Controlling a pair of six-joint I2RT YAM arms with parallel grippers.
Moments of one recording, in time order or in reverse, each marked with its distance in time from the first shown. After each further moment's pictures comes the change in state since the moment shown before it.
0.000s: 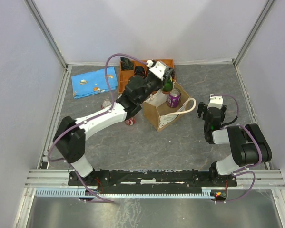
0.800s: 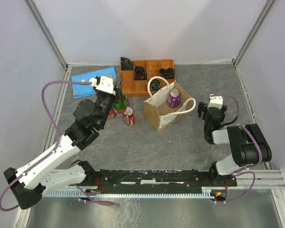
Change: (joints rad) left arm 0.000 -0.787 -0.352 -0.431 -0.448 0.024; right arm 0.000 0.000 0.000 0.000 0.000 0.000
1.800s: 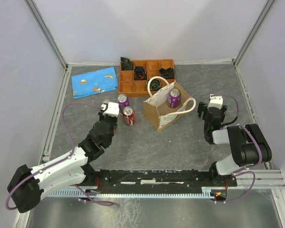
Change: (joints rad) left arm 0.005 -0.064 -0.548 0.249 -0.269 0.008; right arm 0.000 0.000 0.000 0.000 0.000 0.000
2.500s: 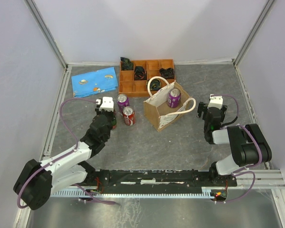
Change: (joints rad) left arm 0.175 0.138 -0.013 0.091 0.093 -0.122; right arm 0.000 0.000 0.000 0.000 0.000 0.000
